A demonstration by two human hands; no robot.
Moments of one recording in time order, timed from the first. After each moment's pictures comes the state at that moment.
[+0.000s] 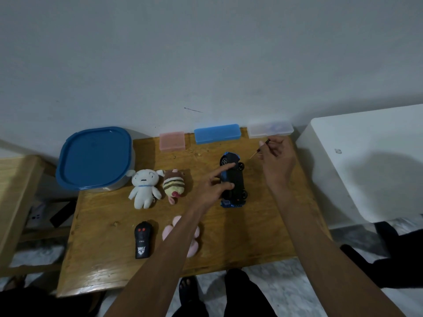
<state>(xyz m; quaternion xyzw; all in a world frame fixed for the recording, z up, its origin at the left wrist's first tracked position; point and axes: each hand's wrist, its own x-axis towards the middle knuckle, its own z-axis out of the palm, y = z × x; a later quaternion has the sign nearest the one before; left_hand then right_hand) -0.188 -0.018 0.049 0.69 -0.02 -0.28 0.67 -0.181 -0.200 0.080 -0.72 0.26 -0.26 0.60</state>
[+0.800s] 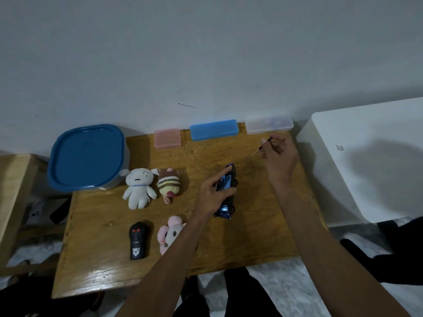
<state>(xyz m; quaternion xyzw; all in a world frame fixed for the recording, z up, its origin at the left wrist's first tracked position) -0.202 -0.034 0.022 0.73 -0.01 -0.20 0.65 -0.174 -0.220 0.070 -0.71 0.30 -0.23 0.60</state>
